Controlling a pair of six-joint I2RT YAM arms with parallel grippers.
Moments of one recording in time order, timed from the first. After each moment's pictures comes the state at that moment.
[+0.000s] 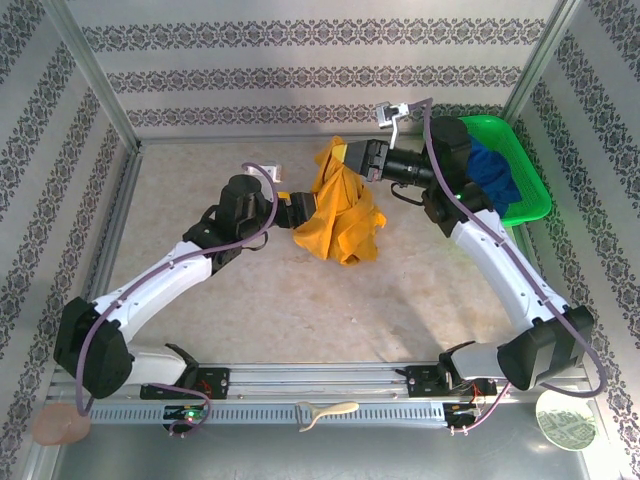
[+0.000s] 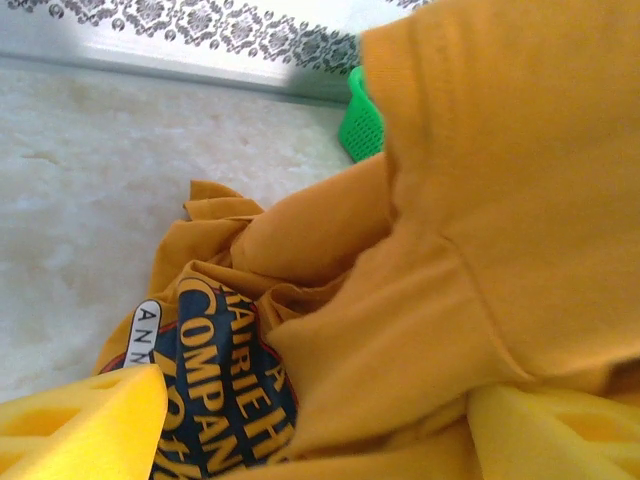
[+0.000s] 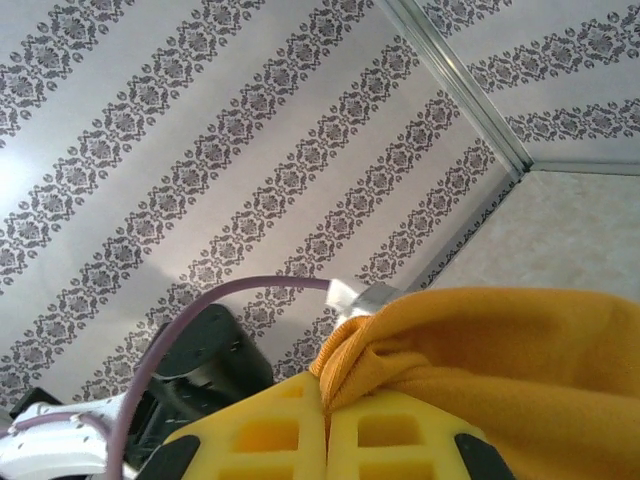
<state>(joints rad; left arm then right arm) -0.54 1.33 1.02 -0.07 0.14 -0.51 0.36 1.34 1.34 -0.02 -0.87 0.75</state>
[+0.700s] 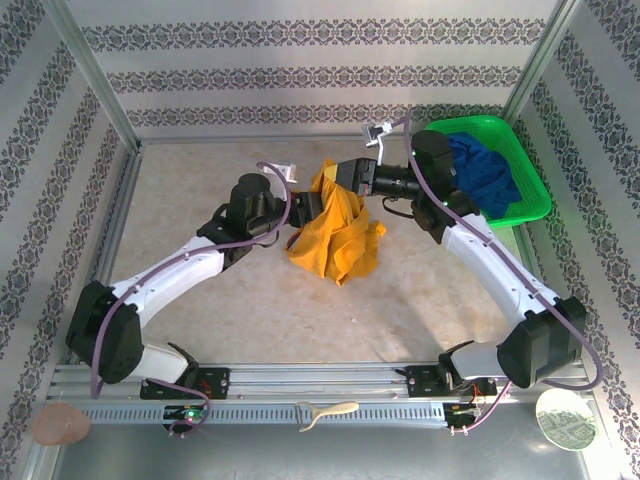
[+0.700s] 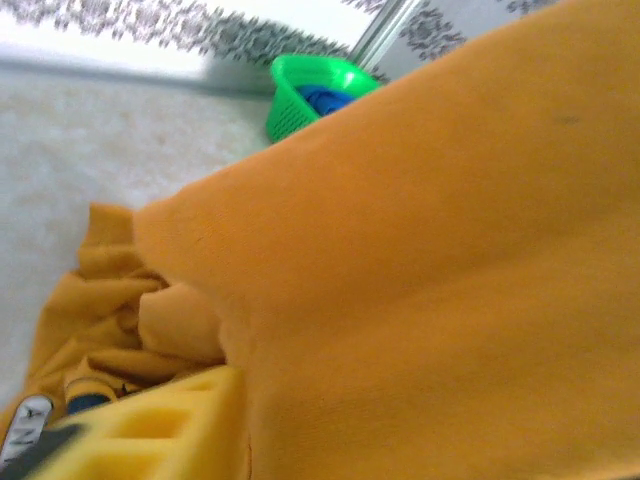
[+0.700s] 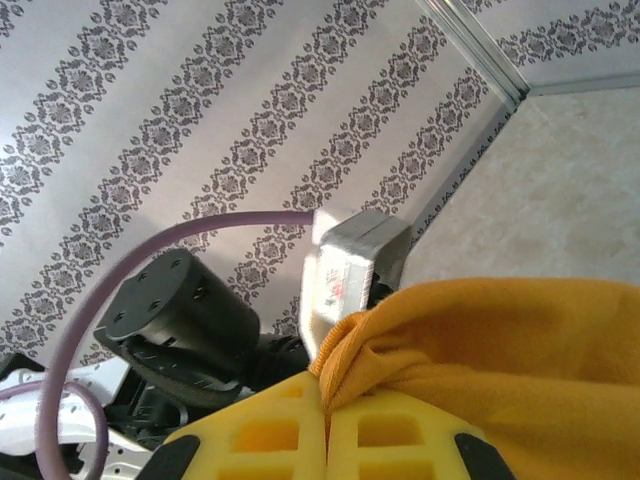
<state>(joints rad) -0.56 1.43 1.02 0.09 0.26 -0.52 0.39 1.36 1.23 -0.02 -0.88 0.75</state>
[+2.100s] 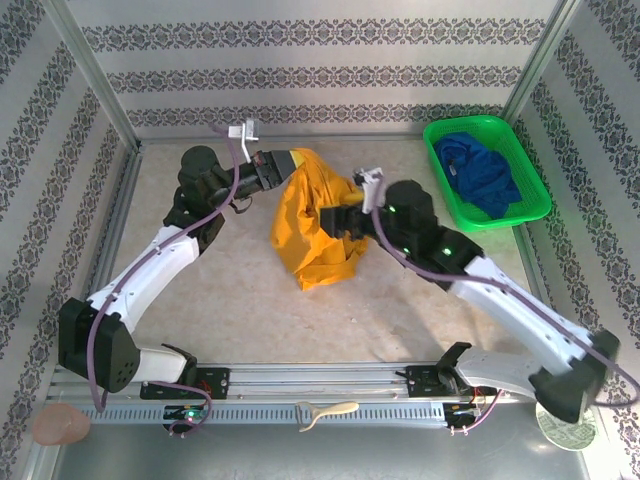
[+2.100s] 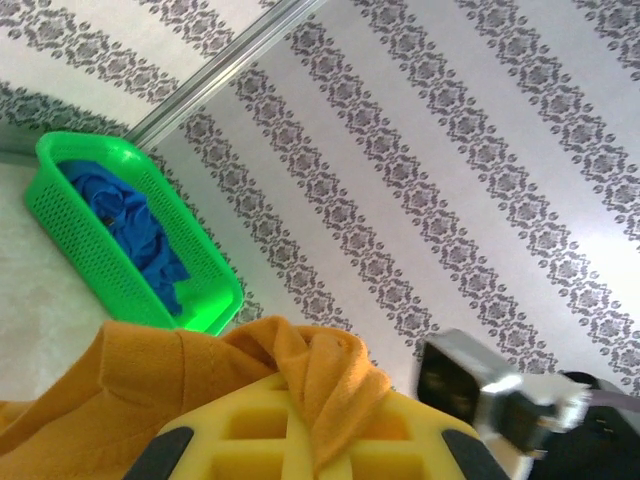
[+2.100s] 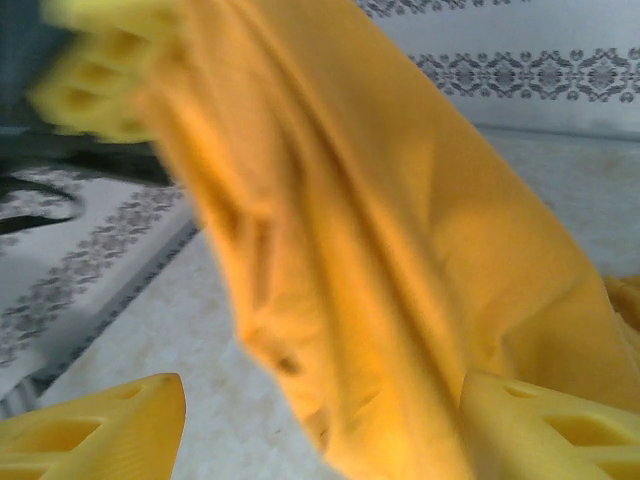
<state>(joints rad) -0.35 1.35 1.13 0.35 0.72 -1.00 0.72 1.17 1.13 -0.32 -0.09 0.37</state>
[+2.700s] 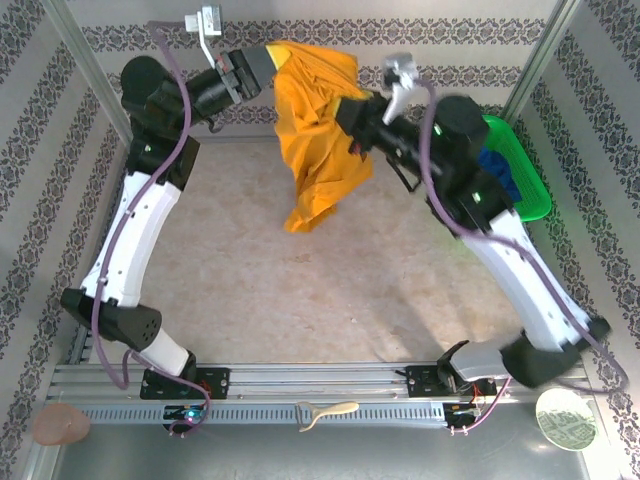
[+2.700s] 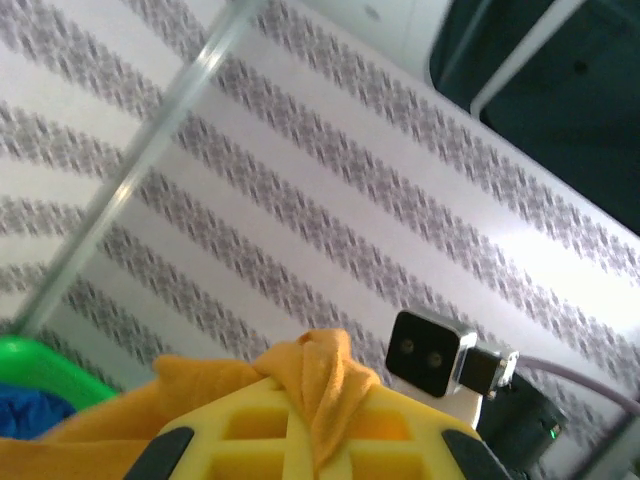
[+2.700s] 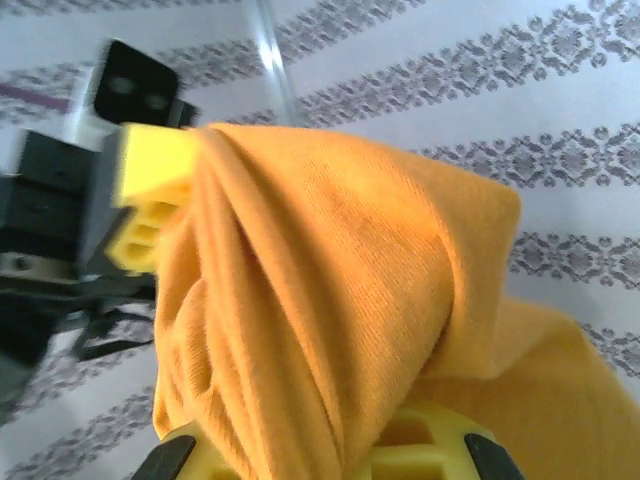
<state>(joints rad) -0.28 1.54 1.89 0.14 0.83 -1.02 0.61 1.30 1.66 -0.23 -0.24 0.31</state>
